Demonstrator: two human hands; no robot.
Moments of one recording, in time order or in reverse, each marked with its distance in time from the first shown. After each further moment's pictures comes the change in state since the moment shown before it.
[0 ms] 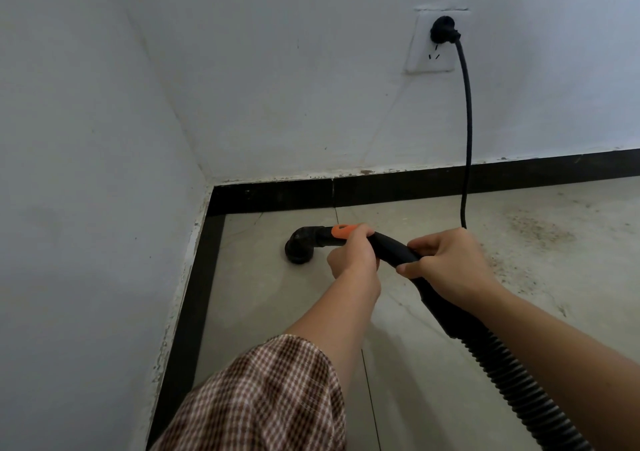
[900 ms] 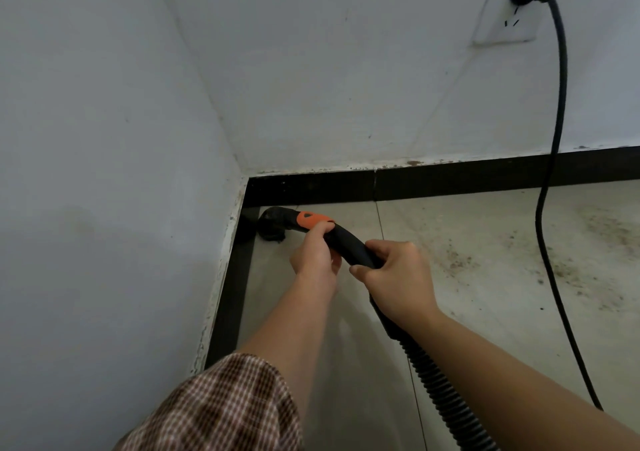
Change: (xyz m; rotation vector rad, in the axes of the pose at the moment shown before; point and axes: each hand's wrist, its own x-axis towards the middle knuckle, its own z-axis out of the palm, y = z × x) left_hand 0.074 0.061 -0.078 -0.126 -0.026 0.122; right_hand 0.024 -0.037 0.127 0.114 0.010 -0.153
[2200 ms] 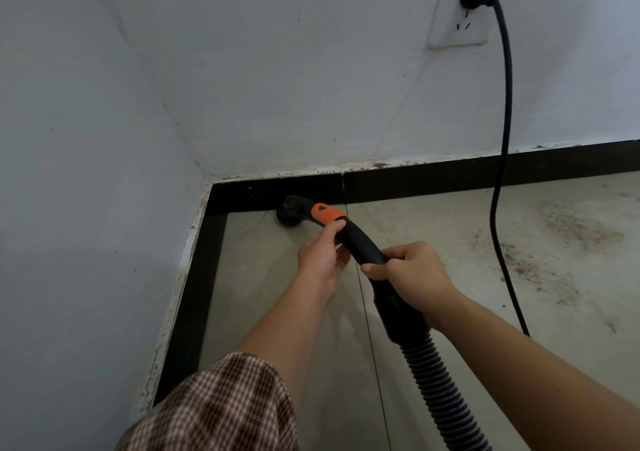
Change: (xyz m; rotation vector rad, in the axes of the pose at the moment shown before) left_hand 0.013 -0.041 0.043 0.129 -0.231 0.016; right_hand 0.014 0.030 -0.063 0.269 -0.134 0.376
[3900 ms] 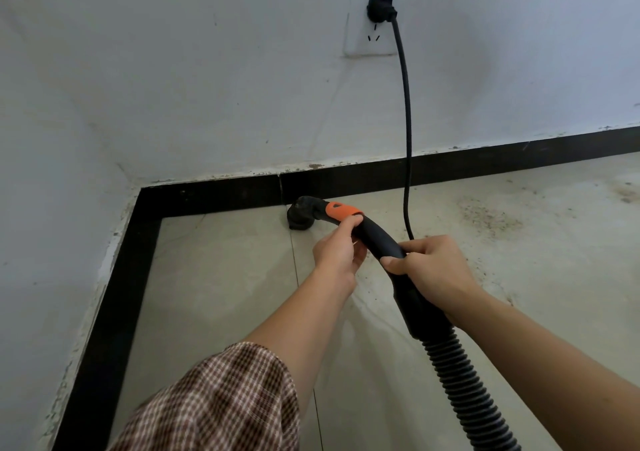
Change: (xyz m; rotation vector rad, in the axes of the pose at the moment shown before) left_hand -0.052 -0.052 0.101 0.013 -0.087 -0.156; right_hand -0.037 0.017 -0.105 -0.145 0.233 0.032
